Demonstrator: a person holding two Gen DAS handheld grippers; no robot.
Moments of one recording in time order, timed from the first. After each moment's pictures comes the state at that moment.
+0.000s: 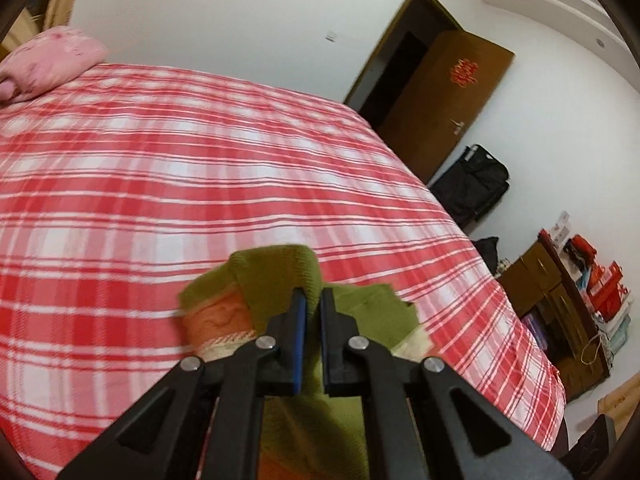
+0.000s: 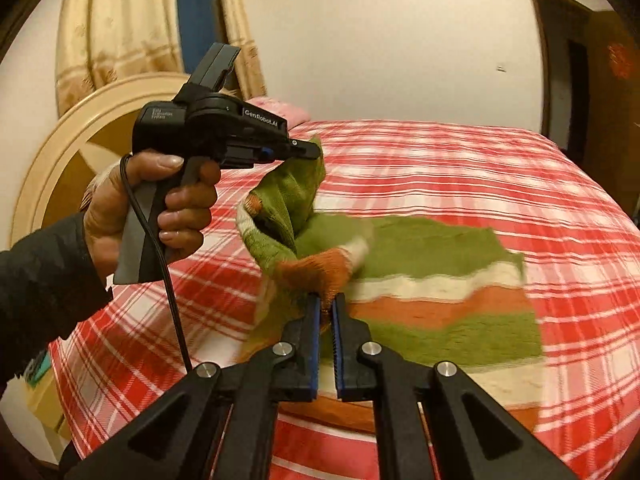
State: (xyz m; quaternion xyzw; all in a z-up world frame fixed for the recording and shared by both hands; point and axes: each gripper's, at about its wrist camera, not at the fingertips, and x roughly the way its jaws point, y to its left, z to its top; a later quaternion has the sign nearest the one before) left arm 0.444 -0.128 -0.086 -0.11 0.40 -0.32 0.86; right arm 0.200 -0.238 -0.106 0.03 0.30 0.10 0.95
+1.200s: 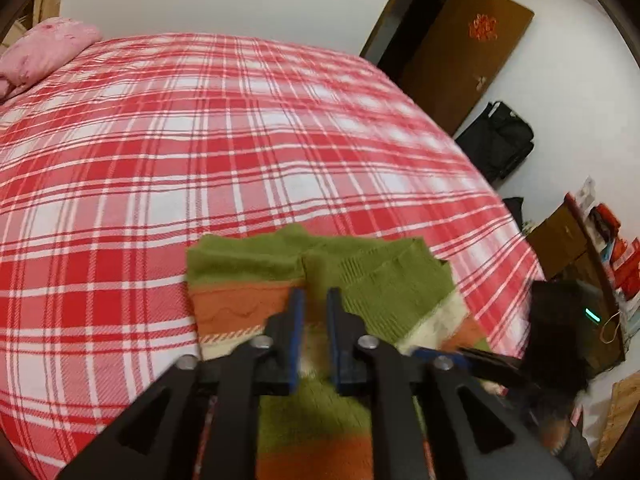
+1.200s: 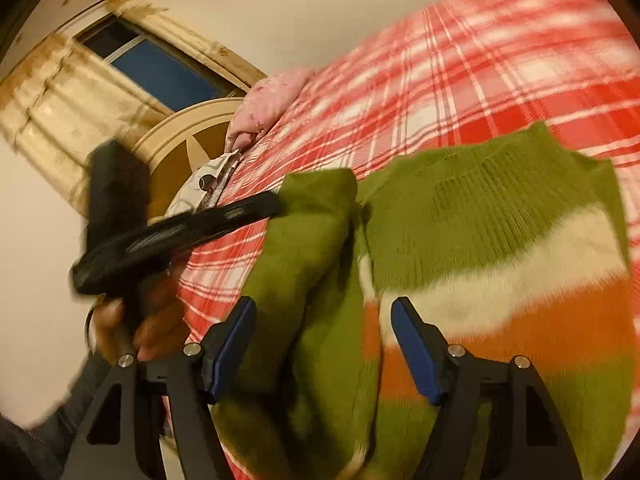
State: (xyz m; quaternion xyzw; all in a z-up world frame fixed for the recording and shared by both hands) left arm 0.444 -0.132 -0.113 -0.05 0.46 -0.29 0.84; right arm 0.360 -0.332 -0.172 0.30 0.41 0.25 0.82
